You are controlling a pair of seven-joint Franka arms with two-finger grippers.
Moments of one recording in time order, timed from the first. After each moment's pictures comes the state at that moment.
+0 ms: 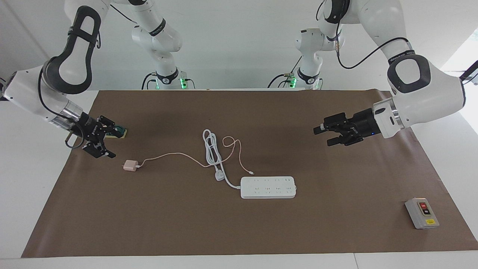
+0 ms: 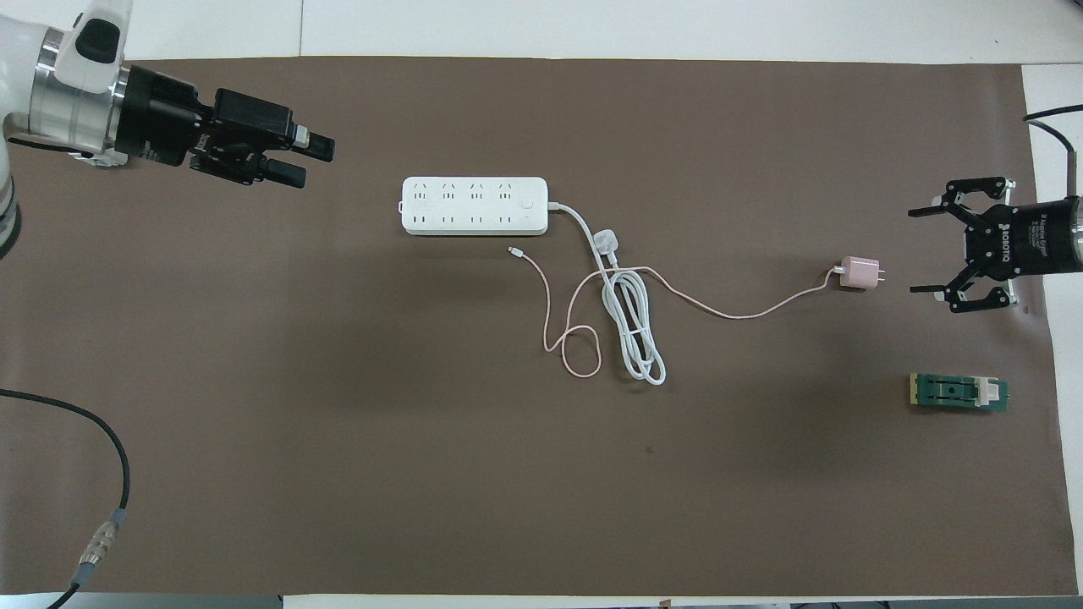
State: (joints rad) left arm -0.05 0.41 0.00 -1.38 -1.01 1.58 0.16; right arm -0.29 0.19 -0.02 -1.90 0.62 1.91 1.00
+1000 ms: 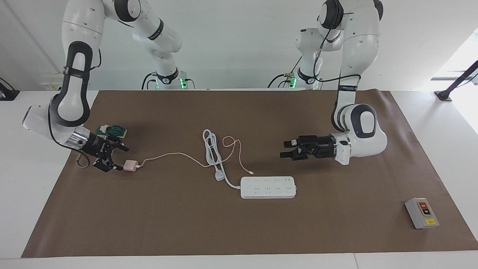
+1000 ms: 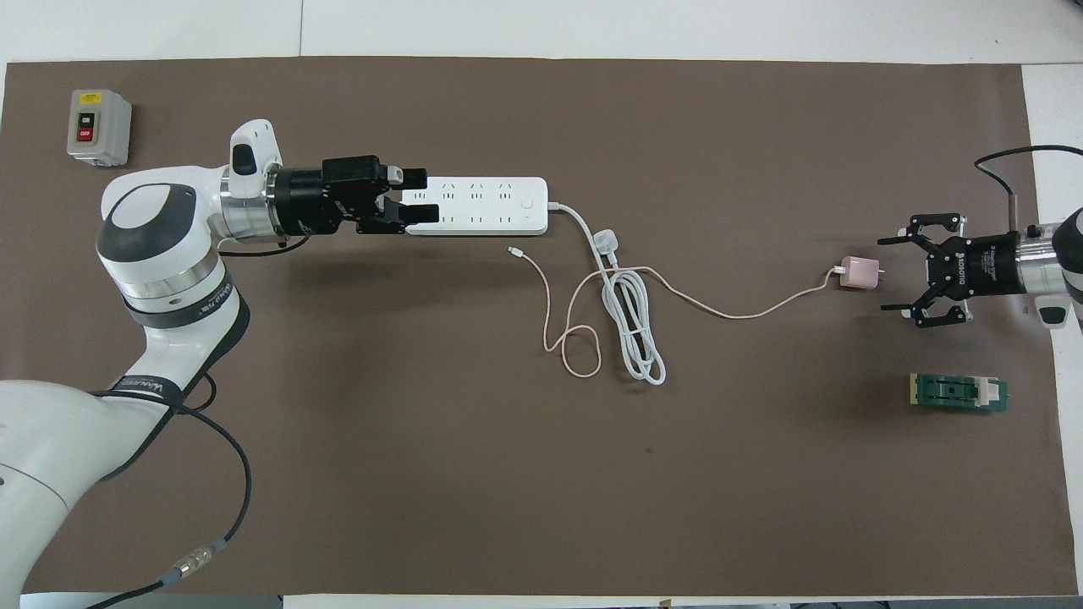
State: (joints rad) left arm -0.14 0.47 0.00 -1.80 -1.62 1.67 0.57; right arm -0.35 0.39 -0.02 -1.91 0.71 1.98 0.77
